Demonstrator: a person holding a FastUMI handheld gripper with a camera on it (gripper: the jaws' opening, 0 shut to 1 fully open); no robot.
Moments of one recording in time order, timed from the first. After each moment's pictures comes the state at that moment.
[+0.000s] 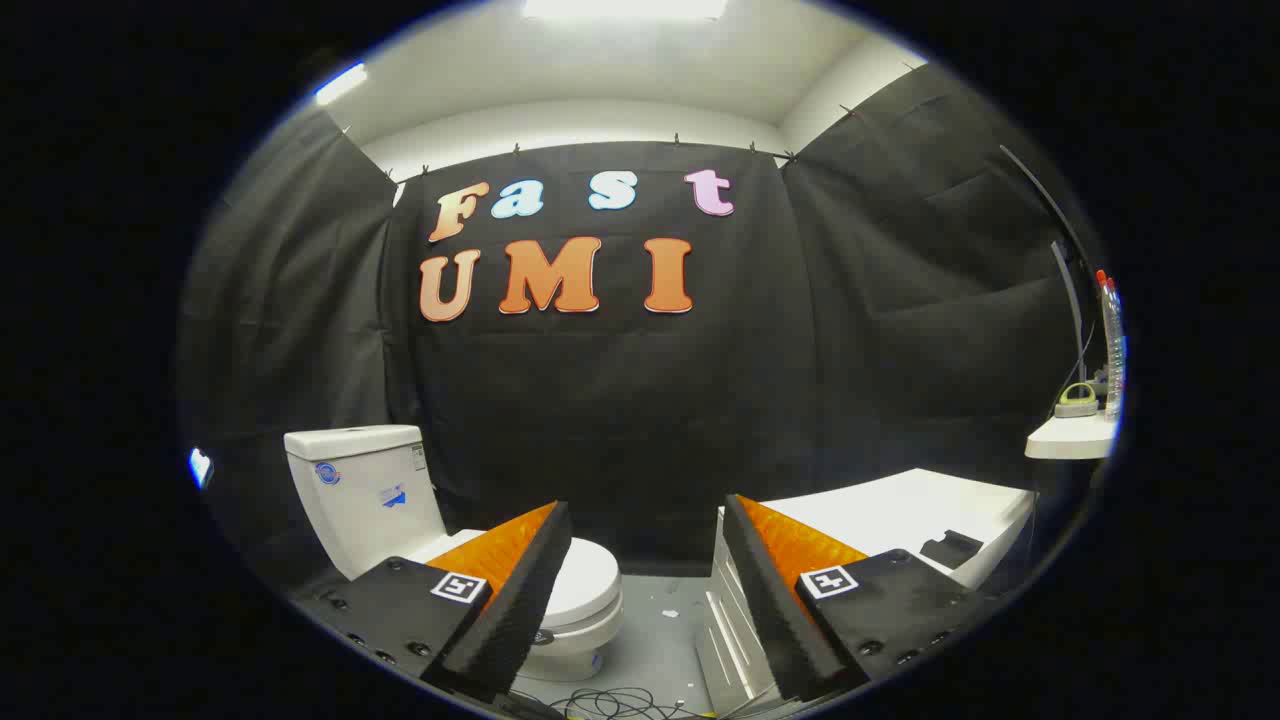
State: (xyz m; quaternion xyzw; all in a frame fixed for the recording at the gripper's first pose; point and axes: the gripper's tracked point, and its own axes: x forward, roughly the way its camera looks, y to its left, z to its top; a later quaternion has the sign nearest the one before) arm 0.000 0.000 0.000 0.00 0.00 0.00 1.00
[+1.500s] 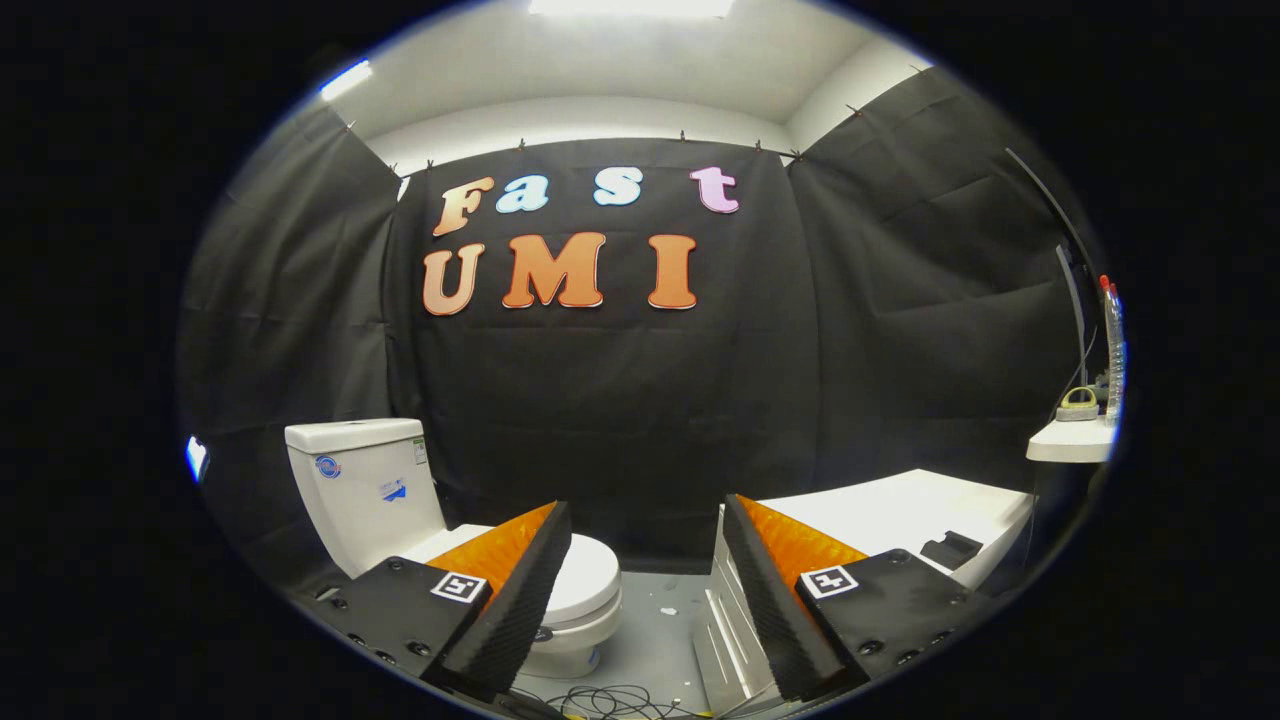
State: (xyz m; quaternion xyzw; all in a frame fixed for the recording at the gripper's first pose) arm -0.002 0.001 0.001 -0.01 0.00 0.00 1.00
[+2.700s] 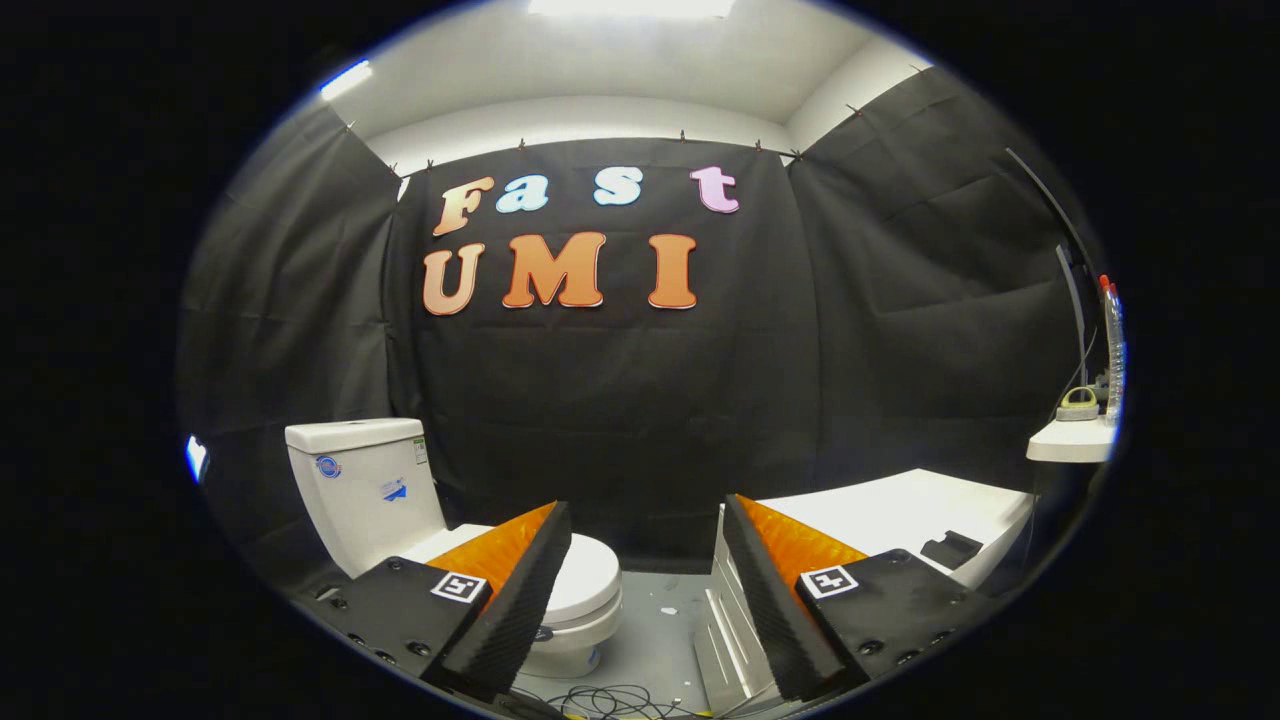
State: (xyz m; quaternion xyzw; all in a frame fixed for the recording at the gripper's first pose) arm -0.001 0.001 0.000 -0.01 0.00 0.00 1.00
